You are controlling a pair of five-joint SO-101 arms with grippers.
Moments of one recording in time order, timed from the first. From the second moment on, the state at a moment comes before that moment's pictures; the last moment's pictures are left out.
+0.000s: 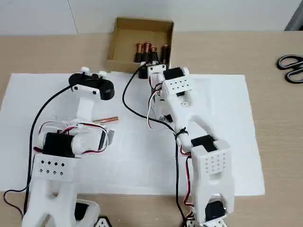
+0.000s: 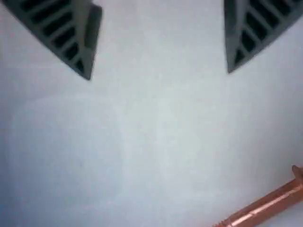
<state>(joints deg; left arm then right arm) 3.9 -42.9 36.4 82.9 -1.4 -20.3 36.5 -23.2 84.0 5.9</state>
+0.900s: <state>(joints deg) 3.2 -42.9 34.9 85.7 3.1 -15.0 23.5 -25.9 95.1 6.0</state>
